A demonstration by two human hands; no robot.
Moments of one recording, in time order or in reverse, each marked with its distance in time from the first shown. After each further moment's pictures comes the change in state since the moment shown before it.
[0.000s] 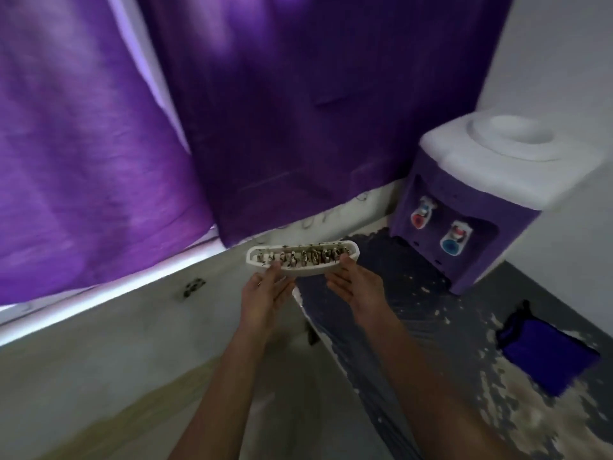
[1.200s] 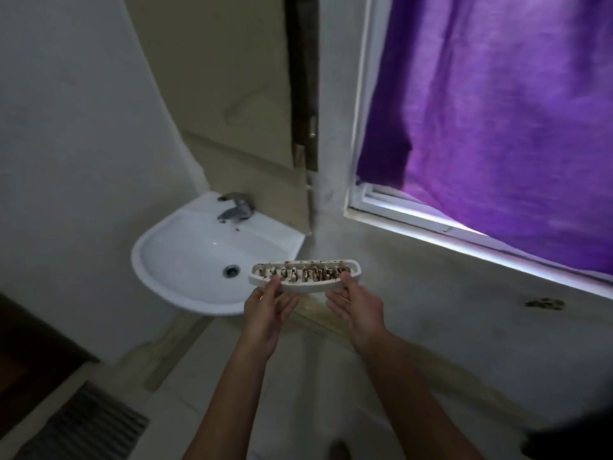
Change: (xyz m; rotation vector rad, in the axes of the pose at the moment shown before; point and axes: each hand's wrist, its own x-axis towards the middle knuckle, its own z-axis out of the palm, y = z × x) left_hand -0.378 0.141 -0.504 -0.444 0.803 0.477; right_hand -0.384 0.383 0.329 -0.391 -0.742 0.346
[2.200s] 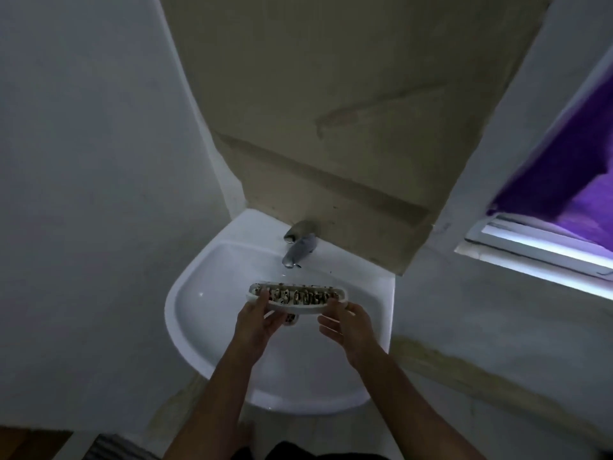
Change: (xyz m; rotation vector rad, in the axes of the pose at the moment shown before) left_hand 0.320 0.126 -0.183 0.133 -0.026 -0.174; right_hand 0.171 0.132 0.248 -0.195 0.069 0.158
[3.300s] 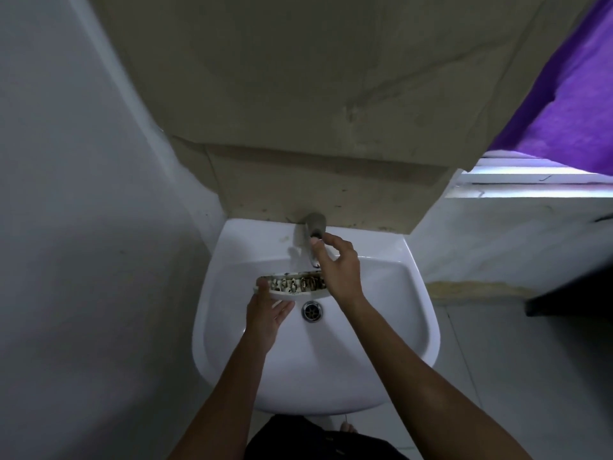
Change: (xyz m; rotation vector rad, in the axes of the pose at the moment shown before) left_hand 0.114 0.065 -0.053 0.081 -0.265 -0.297; right_hand 0.025 -0.022 0.162 -0.382 0.464 -0.553
